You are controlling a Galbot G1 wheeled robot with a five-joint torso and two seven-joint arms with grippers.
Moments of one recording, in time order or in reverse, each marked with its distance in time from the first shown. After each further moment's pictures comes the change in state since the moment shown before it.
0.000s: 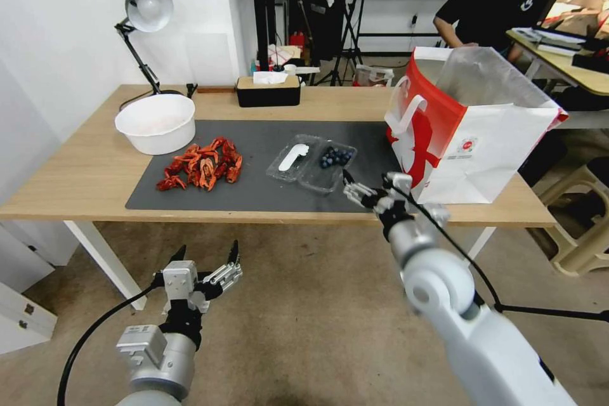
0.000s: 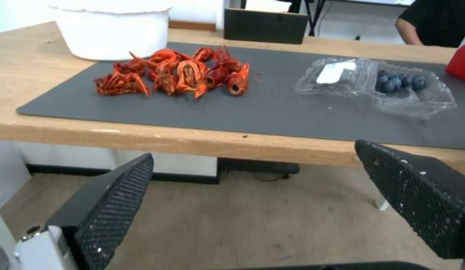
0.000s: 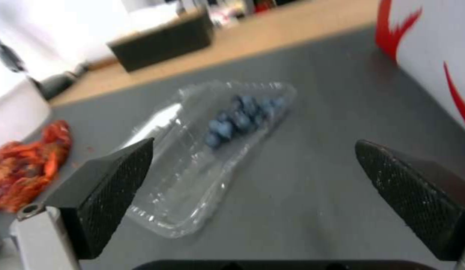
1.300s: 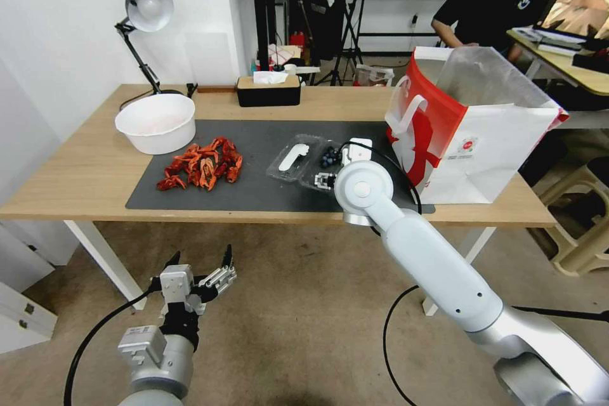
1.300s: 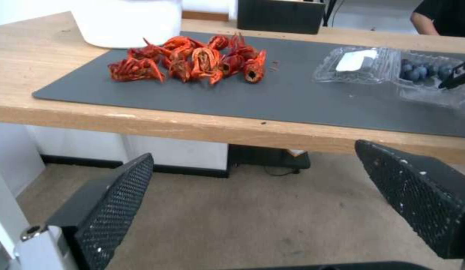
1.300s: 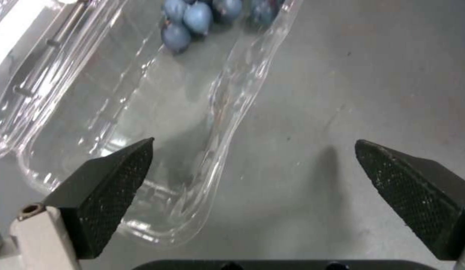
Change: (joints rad) left arm -0.009 -0.019 -0.016 0.037 0.004 -0.004 -0.012; right arm 0.510 0.121 -0.305 -0.294 0.662 -0.326 0.812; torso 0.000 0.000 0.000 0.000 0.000
